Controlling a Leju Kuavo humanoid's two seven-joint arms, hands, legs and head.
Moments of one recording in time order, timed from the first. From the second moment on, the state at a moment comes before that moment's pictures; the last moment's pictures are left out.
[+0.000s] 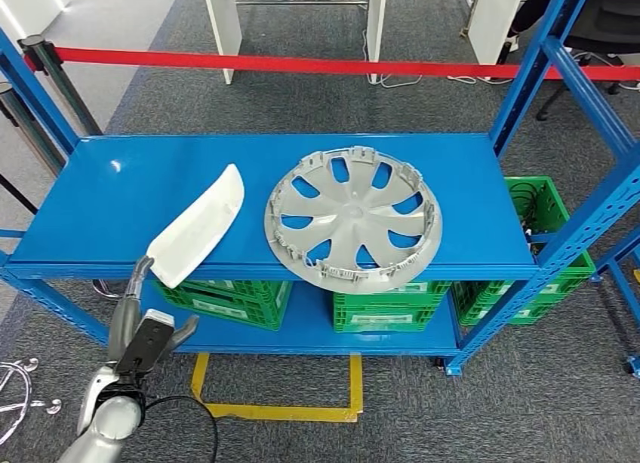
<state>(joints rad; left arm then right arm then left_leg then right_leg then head) 0.05 0.09 -0.06 -1.38 -0.52 0.47 -0.29 -0.03 0.06 0.49 -0.18 -0.33 -0.17 -0.09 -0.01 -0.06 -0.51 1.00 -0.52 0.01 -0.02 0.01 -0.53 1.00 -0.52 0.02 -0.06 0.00</state>
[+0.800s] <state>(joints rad) 0.02 0.16 -0.14 -1.46 -0.79 0.50 -0.16 -0.02 0.06 0.49 -0.18 -0.32 -0.14 -0.10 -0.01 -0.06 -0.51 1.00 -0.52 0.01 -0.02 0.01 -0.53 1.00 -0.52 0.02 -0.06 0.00</state>
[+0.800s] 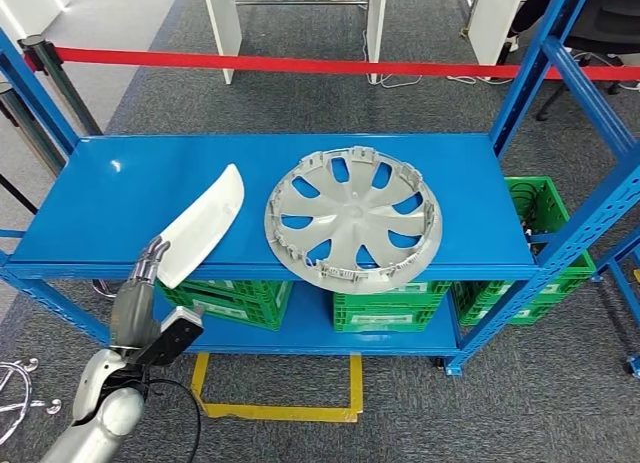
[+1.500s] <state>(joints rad) -0.03 0.19 -0.12 -1.35 -0.86 0.47 -0.07 -0.02 0.05 0.49 -0.18 -0.32 -0.13 -0.10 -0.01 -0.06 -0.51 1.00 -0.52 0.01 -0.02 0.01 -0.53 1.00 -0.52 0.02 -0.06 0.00</state>
